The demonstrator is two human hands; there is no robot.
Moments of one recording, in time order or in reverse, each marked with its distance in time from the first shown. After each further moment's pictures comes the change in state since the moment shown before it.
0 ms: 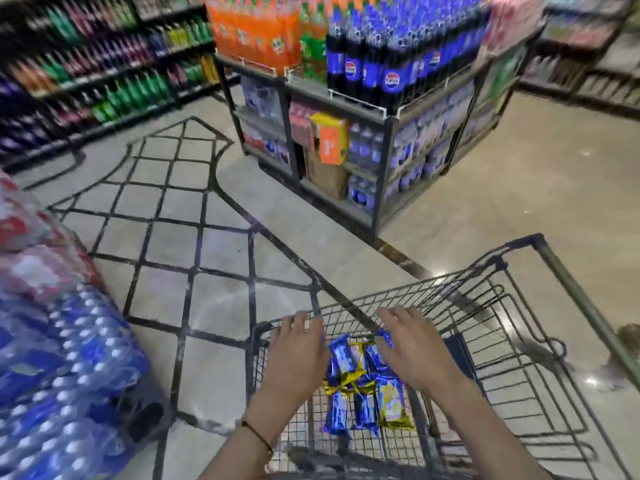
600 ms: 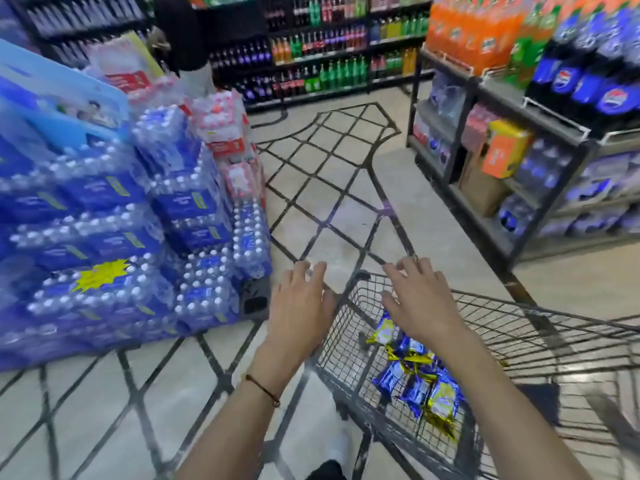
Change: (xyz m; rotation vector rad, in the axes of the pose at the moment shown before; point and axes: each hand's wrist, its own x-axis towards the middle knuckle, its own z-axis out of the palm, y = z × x) left_hand -0.187 0.005 -0.056 0.032 0.413 -0.542; right_hand -0.042 -0.107 -0.056 -0.144 0.082 -0.568
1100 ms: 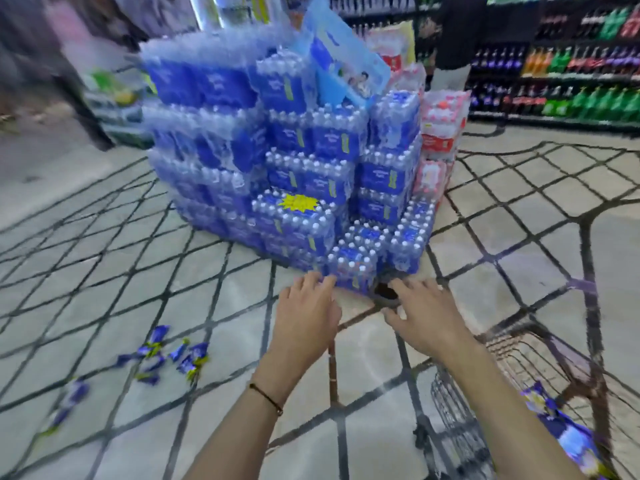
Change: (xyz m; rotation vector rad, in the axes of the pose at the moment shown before) left_hand -0.236 -0.164 -0.086 0.200 0.232 -0.585; right_hand -0.022 -0.269 0.001 0.134 -0.130 -0.670
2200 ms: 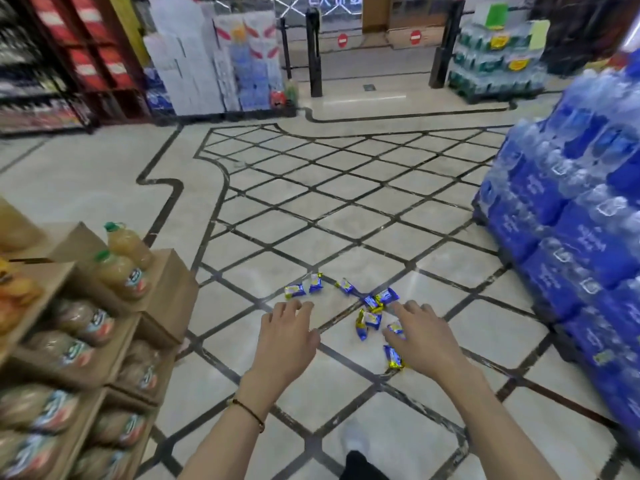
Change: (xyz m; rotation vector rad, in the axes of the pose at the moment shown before) left_hand -0.312 -0.694 -0.119 0.186 -0.099 -1.055; right_hand 0.210 -0.788 0.213 0.016 -0.313 -0.919
